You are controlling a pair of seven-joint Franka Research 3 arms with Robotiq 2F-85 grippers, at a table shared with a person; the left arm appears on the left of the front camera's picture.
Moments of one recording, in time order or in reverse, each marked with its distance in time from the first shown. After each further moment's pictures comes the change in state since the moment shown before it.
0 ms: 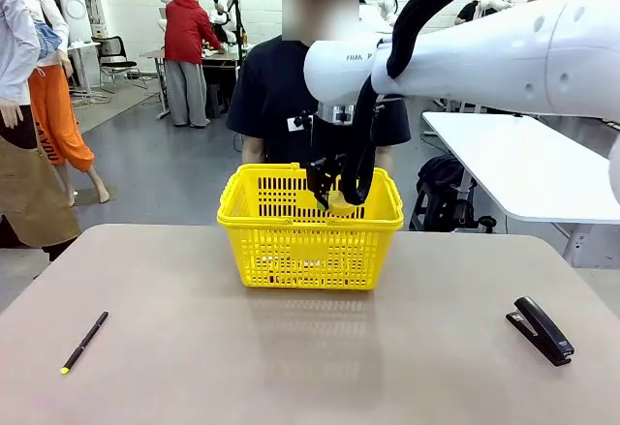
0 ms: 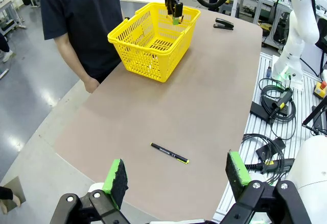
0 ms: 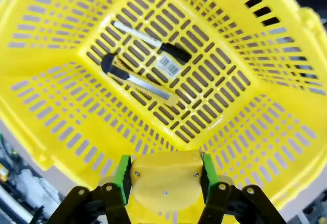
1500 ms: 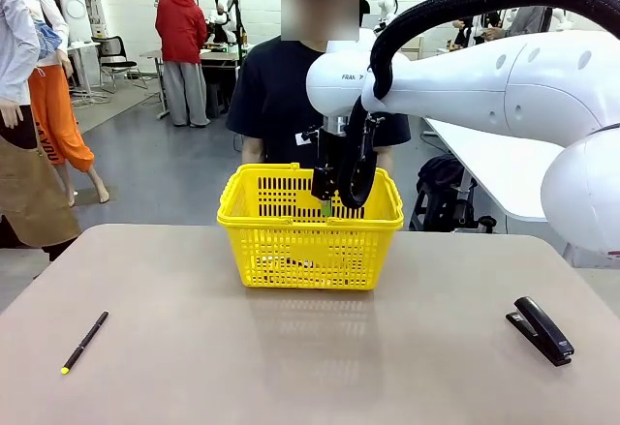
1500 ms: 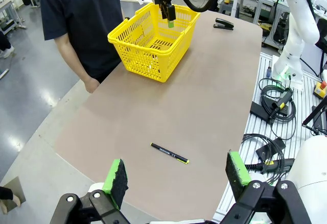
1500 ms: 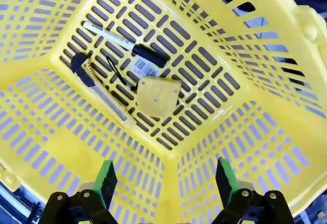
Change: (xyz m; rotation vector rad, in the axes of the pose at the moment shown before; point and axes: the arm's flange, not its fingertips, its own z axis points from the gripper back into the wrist) left arm 0.000 0.000 0.000 0.000 0.000 0.000; right arm 0.020 -0.035 -0.027 0.011 0.068 -0.012
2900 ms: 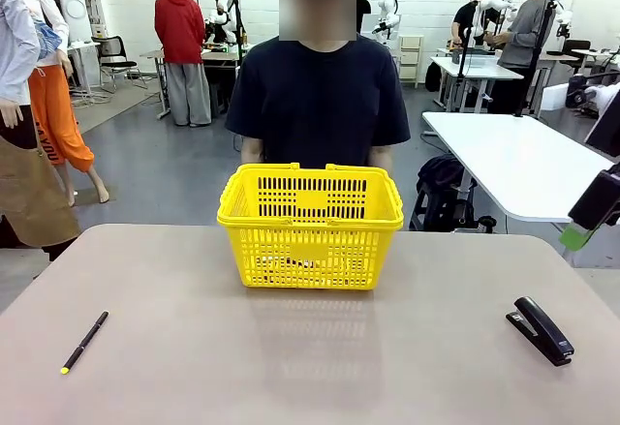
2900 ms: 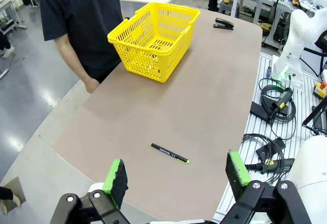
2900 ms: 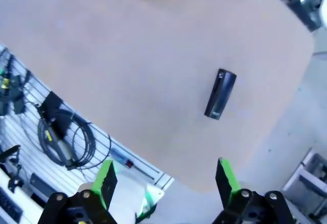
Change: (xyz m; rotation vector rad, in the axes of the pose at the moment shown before) left arm 0.001 0.000 0.000 -0.001 0.001 0.000; right arm -0.455 0.015 0.116 -0.088 -0.259 -0.107
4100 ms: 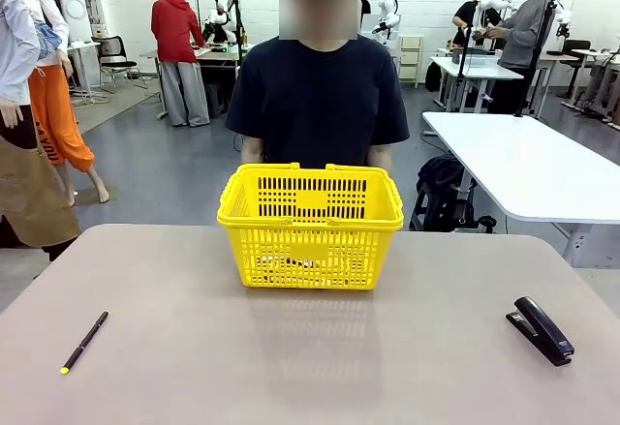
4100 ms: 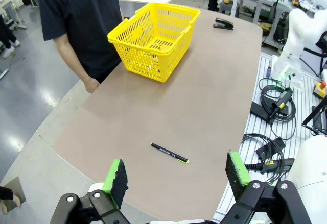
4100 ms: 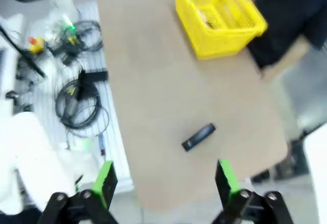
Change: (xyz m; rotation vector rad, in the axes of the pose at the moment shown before) left arm 0.000 0.000 0.000 0.000 0.001 0.000; right arm -0.177 -0.165 0.141 0.259 -0.557 0.624
